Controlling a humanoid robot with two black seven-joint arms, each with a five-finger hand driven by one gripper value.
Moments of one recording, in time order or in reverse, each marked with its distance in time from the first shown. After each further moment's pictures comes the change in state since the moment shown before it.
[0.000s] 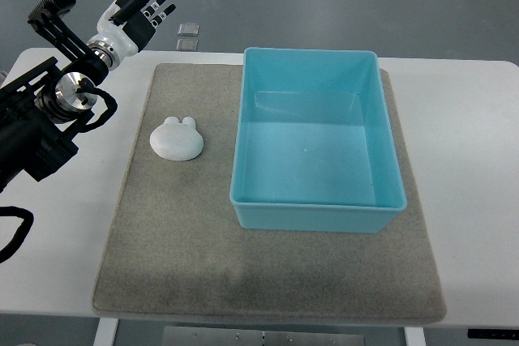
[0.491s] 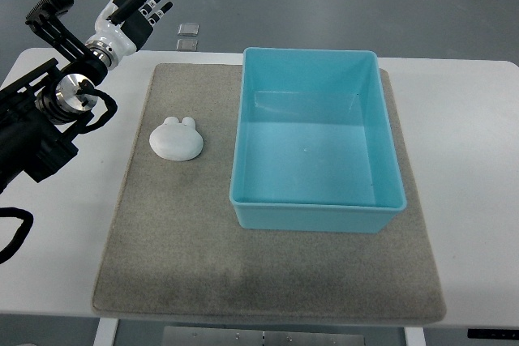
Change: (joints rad) left arm 0.003 0.000 0.003 0.000 0.008 0.000 -0.033; right arm 0.000 0.000 0.000 0.000 0.000 0.000 0.000
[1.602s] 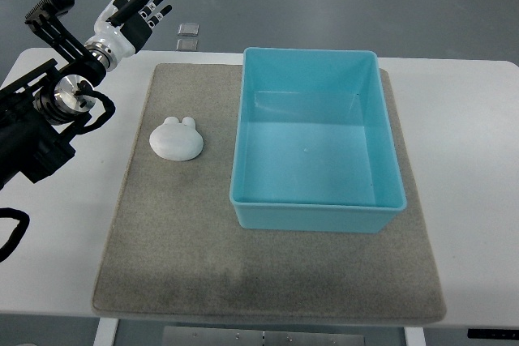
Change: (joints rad) left arm 0.003 0.014 0.027 -0.011 0.007 0.009 0.006; right arm 0.001 0.000 0.000 0.000 0.000 0.000 0.000
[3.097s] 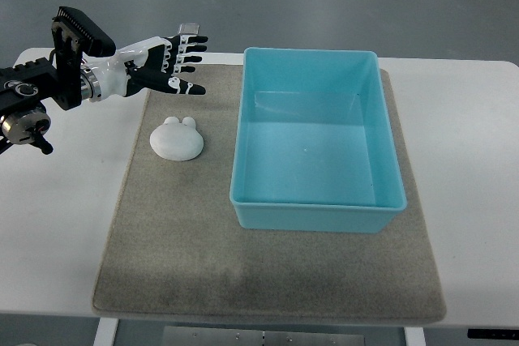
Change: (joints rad) left arm 0.010 0.409 0.297 -0.605 0.689 -0.029 0.006; right arm 0.000 0.000 0.000 0.000 0.000 0.000 0.000
